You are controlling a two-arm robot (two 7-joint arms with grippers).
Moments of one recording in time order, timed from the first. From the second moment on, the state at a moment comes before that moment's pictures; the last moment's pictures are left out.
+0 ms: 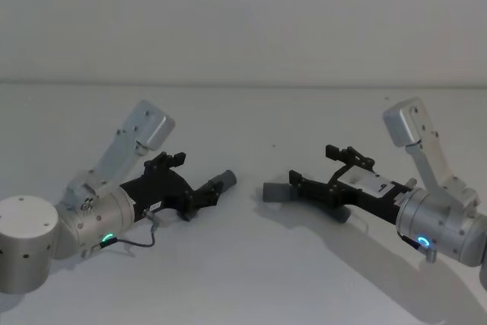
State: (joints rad) left arm -0.32 0.42 0.49 -1.59 -0.32 0.36 -0.35; right arm 0.23 0.50 -0.37 -1.61 0.44 0.29 0.44
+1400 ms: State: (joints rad) left arm -0.47 0.41 0.57 -1.46 -0.27 0.53 -0.47; right arm 0.24 0.52 -0.41 -1.57 0.50 0.36 0.43
